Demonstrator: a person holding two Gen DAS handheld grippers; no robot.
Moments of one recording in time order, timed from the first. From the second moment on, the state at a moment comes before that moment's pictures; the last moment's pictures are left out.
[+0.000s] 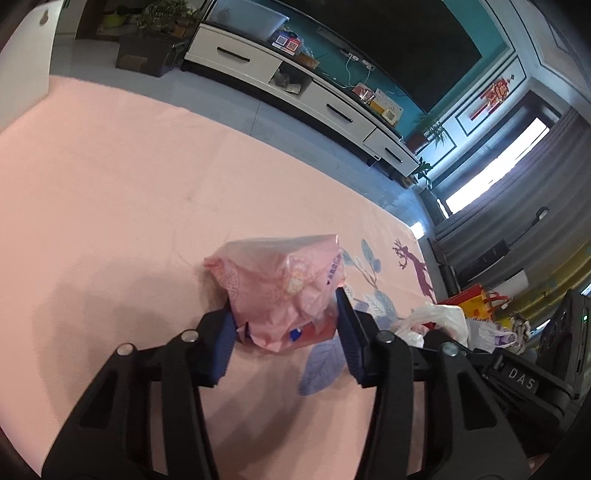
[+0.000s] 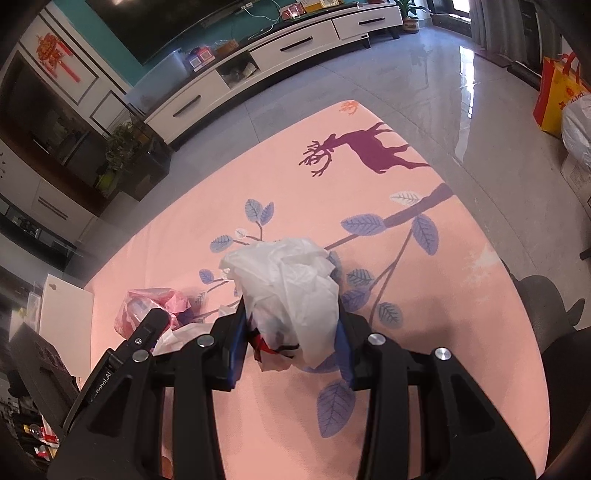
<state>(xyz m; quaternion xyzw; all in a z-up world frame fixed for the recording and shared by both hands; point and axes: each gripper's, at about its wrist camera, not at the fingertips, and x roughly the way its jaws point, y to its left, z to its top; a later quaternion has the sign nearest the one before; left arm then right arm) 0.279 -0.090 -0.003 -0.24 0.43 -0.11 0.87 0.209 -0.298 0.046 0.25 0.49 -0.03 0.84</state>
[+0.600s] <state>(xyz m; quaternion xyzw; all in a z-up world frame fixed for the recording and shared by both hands) 0.114 -0.107 0.120 -0.17 0.35 -0.10 0.92 0.074 -0.311 0.139 0.15 0.43 -0.01 0.89</state>
